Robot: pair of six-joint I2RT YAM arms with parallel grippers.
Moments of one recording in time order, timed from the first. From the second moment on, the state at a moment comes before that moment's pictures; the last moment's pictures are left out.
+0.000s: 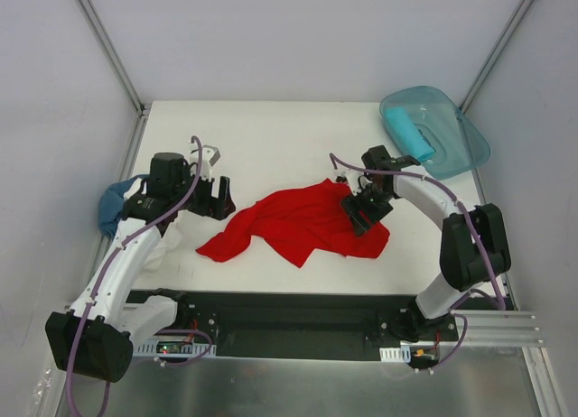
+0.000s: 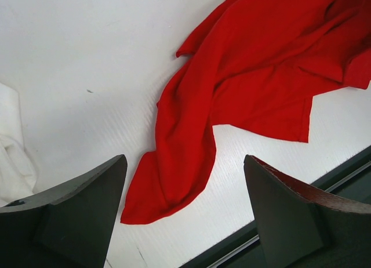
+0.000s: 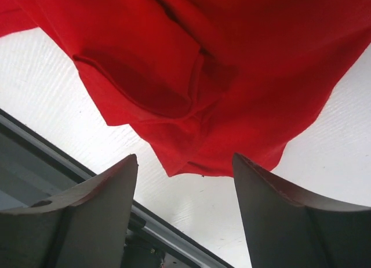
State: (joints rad) left arm -0.18 1.01 0.90 -0.65 0.38 0.01; right arm 0.38 1.62 1.16 -0.97 -0.25 -0.38
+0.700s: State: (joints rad) left arm -0.14 1.05 0.96 -0.64 0.39 0.01; right arm 0.38 1.75 1.15 -1.03 -0.23 -0.37
